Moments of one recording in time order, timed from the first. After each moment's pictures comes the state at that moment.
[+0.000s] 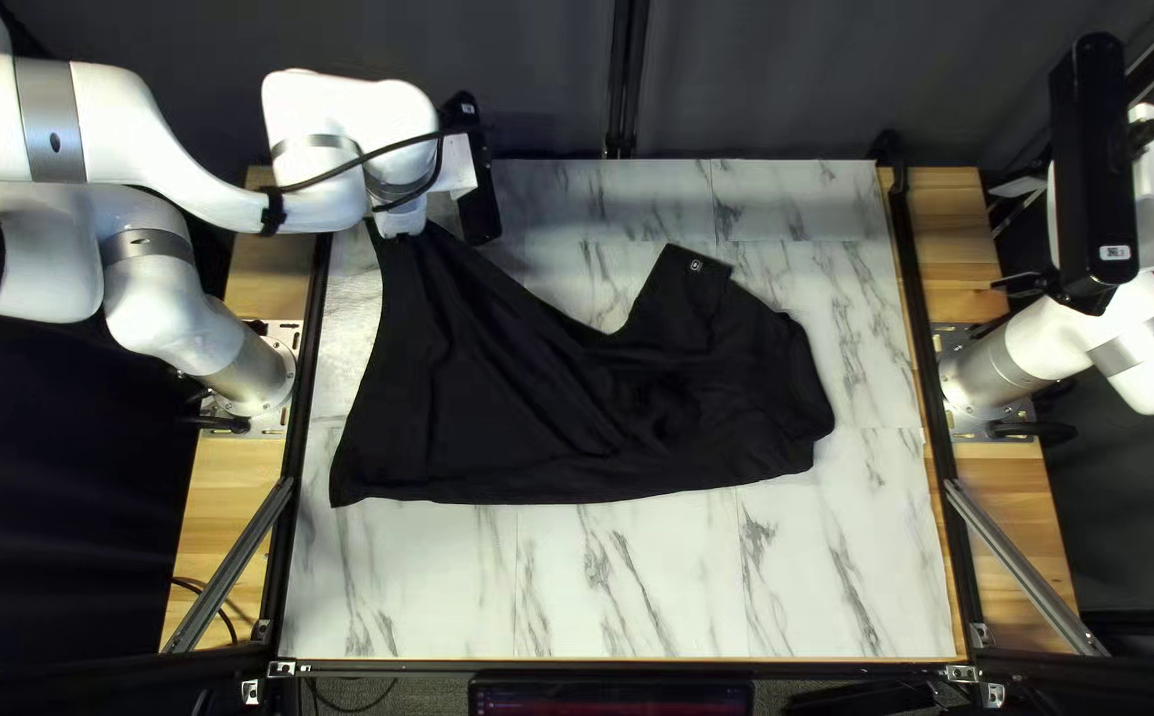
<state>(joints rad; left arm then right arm) 0.45 -0.50 -0.52 0.35 1.18 -0.03 0.50 -1.09 -0.86 -0.37 1.74 0.38</state>
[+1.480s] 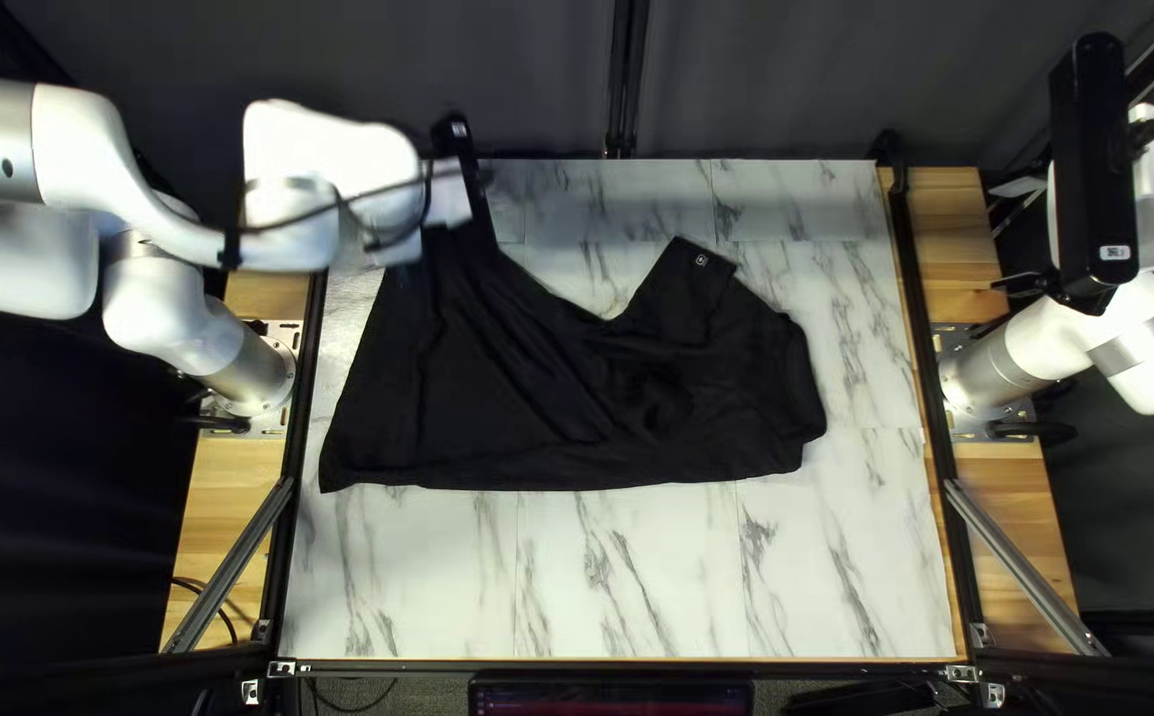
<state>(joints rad) -0.01 -0.58 -0.49 0.33 1.26 -0.35 0.50 -1.09 -0.86 -0.37 1.74 0.38</state>
